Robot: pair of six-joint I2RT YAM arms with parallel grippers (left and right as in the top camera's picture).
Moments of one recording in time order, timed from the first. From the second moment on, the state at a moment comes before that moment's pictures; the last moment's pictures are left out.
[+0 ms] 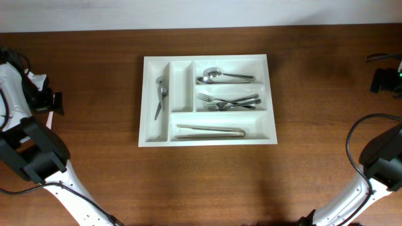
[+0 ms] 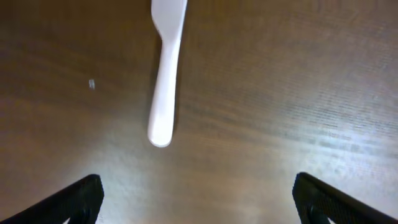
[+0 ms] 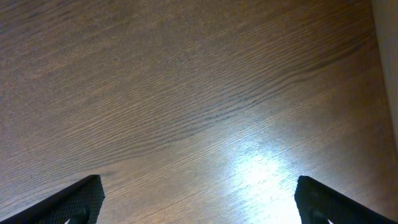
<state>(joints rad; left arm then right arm) 0.52 2.39 2.27 -1.48 -0.11 0.35 -0.60 2.17 2.16 -1.30 0.10 -0.21</state>
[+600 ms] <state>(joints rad) 0.53 2.39 2.11 -1.31 -0.05 0.38 -0.60 2.17 2.16 -1.30 0.10 -0.21</state>
